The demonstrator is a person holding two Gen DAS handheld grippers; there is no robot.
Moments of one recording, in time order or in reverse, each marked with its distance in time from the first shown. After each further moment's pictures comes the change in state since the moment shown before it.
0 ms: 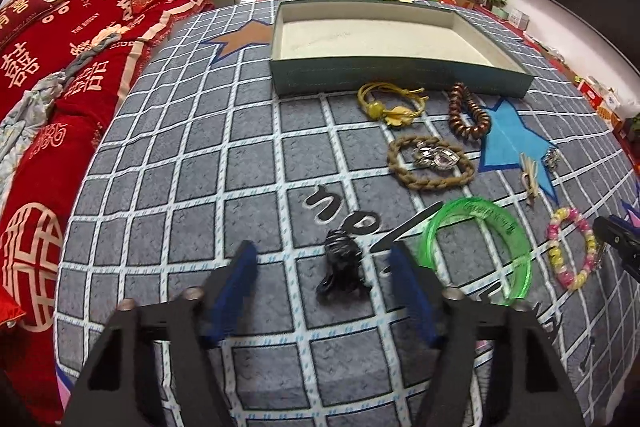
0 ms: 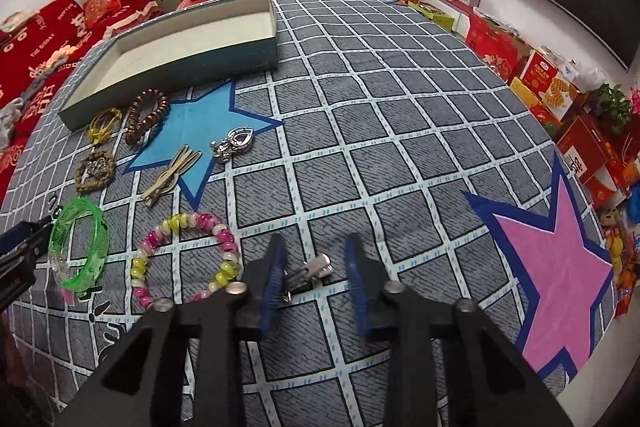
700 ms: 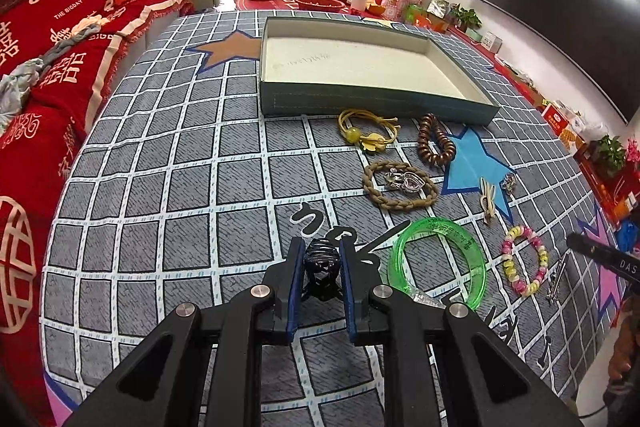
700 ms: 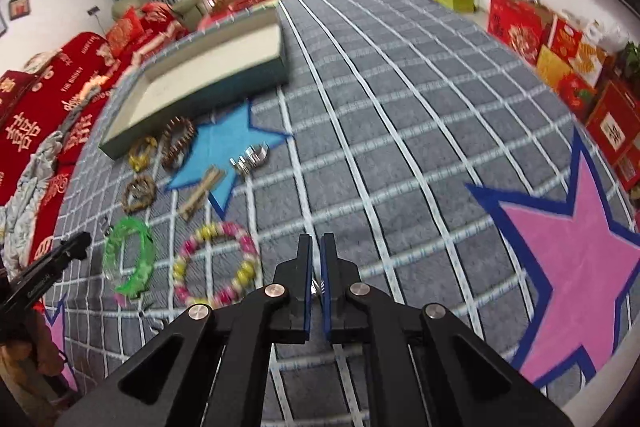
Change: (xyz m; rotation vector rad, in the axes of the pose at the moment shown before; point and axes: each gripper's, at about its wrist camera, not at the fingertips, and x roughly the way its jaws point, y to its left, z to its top) left arm -0.018 0.018 0.006 -0.046 -0.033 -0.146; right arm -0.014 -0.033 0.004 0.109 0.043 0.198
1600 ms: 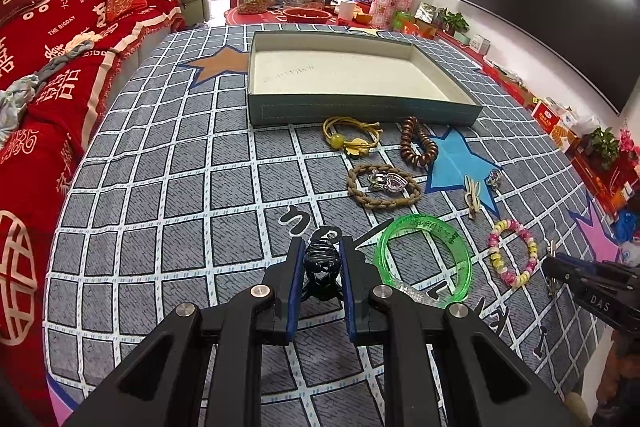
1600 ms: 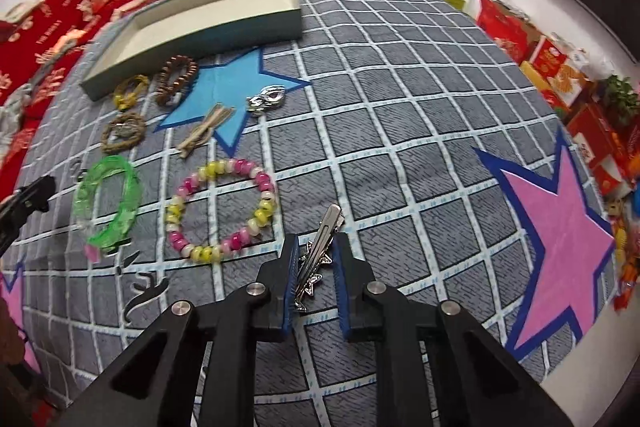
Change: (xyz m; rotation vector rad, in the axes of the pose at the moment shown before) left arm -0.015 -0.005 -0.004 0.034 -0.041 -0.020; right arm 0.006 0.039 -0.028 -0.102 0.041 -0.139
